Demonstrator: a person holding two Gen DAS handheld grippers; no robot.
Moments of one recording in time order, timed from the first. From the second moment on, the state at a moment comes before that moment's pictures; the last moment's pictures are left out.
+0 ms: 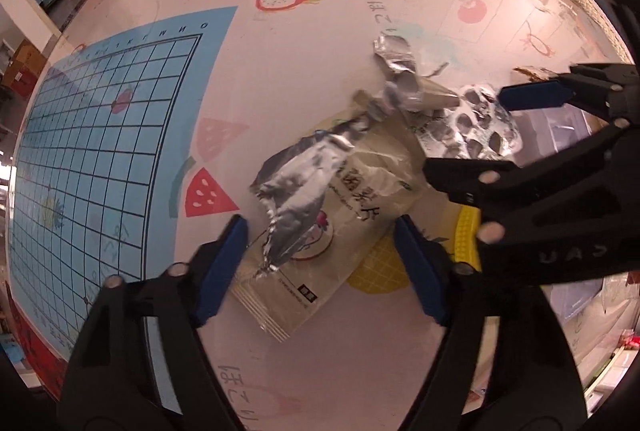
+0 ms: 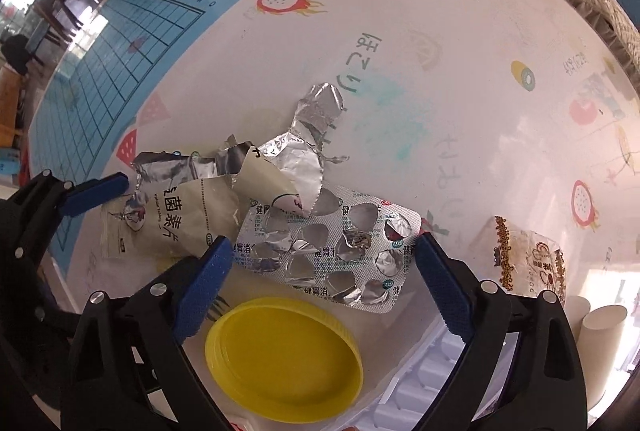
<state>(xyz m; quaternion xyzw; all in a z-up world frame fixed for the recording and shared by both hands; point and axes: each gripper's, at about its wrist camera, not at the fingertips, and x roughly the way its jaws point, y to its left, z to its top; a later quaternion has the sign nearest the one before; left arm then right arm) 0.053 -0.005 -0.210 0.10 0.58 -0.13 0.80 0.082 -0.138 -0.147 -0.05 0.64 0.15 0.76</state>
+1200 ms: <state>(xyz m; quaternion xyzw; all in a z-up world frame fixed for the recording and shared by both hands) 0.048 0.193 -0.083 -0.06 0.52 0.03 0.85 0.098 0.011 -0.025 -0.08 0.56 0.28 0.77</state>
